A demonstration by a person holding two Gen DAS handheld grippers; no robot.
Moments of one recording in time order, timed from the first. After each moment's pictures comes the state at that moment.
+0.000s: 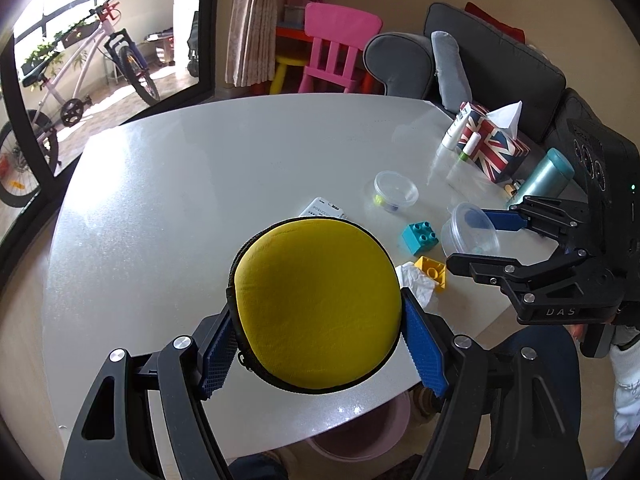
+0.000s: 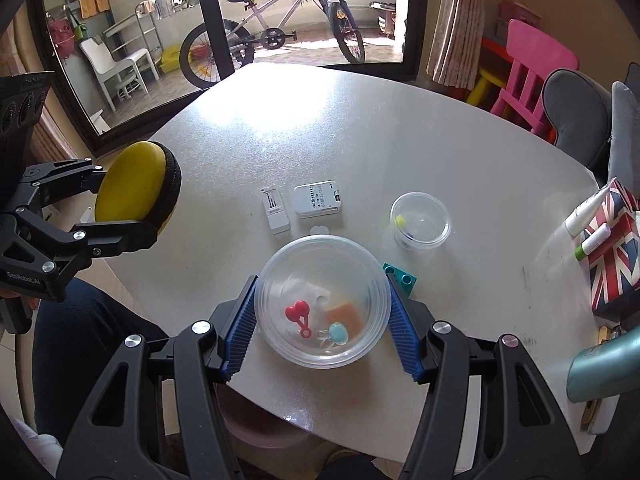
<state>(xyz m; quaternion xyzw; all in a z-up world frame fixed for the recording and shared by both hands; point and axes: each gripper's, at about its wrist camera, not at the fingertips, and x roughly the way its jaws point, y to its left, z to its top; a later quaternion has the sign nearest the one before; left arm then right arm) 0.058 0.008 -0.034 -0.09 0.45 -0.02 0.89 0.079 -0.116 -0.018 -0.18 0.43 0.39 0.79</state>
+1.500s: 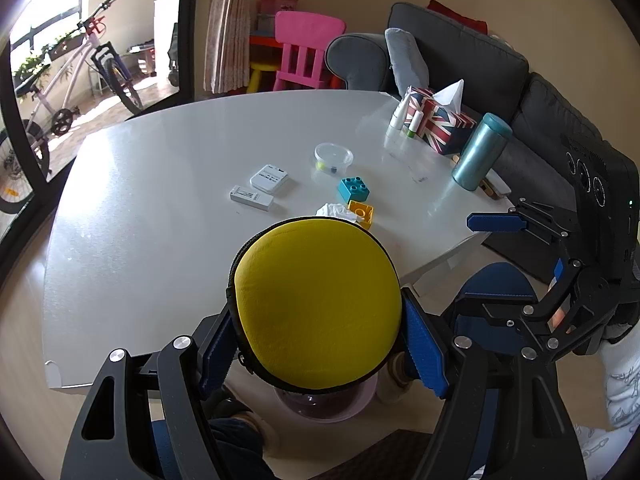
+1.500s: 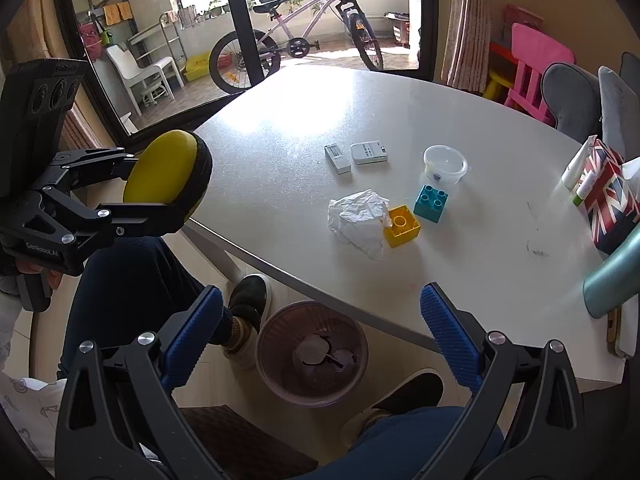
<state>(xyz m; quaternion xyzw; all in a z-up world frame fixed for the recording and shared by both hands) -0.025 -0.041 -0.022 -0.08 0.44 -0.05 0.90 -0.027 -0.174 -0.009 -0.16 0.42 0.42 0.79</state>
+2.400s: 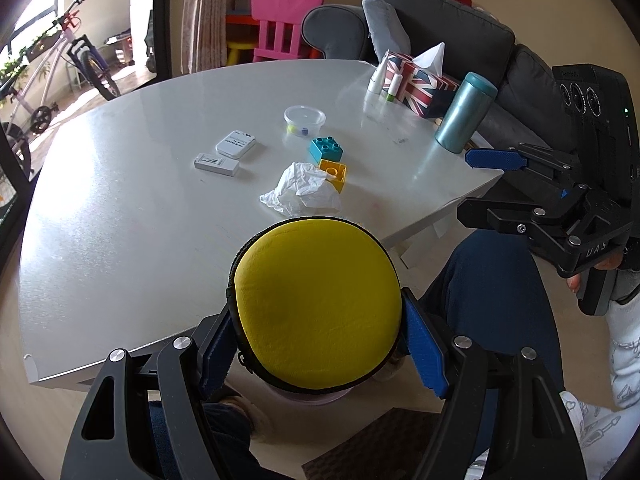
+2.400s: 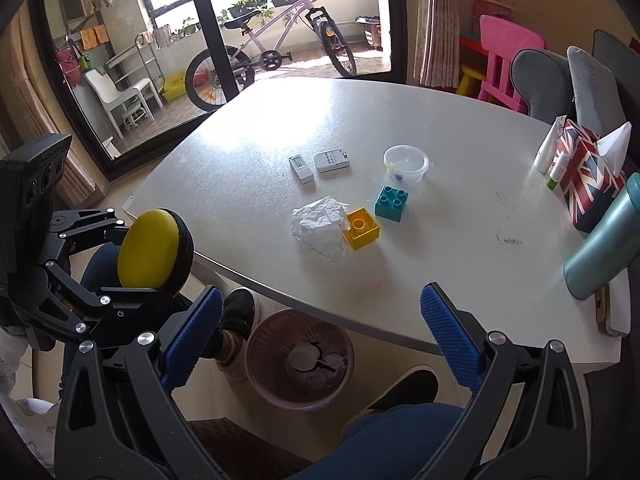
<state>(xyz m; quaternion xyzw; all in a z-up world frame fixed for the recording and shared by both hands) -0.030 -0.063 -0.047 -0.06 0.47 -0.09 0.88 -0.010 -0.201 -0.003 -0.13 0.42 0.39 0.81</state>
